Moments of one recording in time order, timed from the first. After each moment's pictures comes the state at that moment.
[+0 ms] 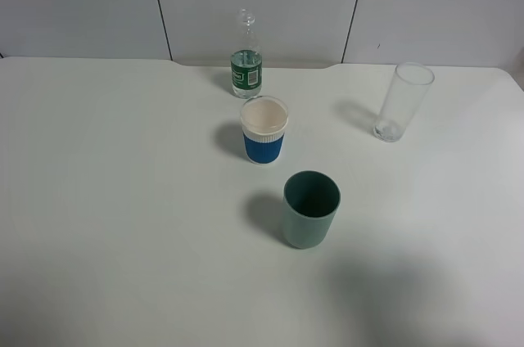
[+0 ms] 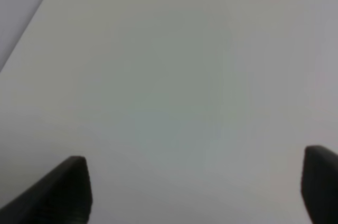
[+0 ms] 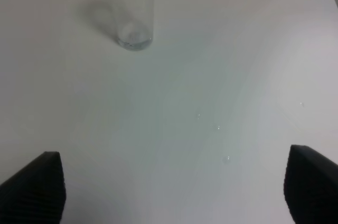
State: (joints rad) left arm 0.03 0.00 -0.51 0.11 1.07 -0.19; right arm -0.07 0.01 -0.49 0.08 1.07 -0.17
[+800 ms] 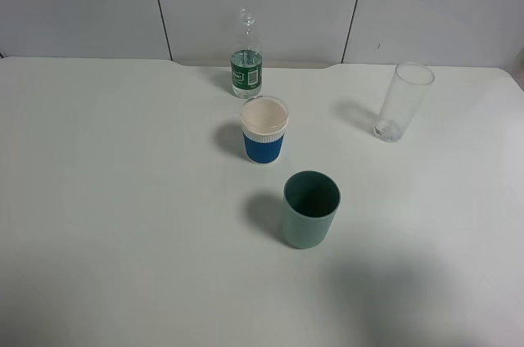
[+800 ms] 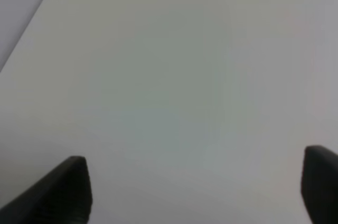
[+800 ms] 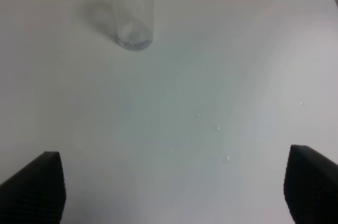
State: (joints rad) left arm 0.03 0.00 -0.51 0.11 1.07 -0.19; right arm -0.07 0.01 -0.49 0.08 1.07 -0.17
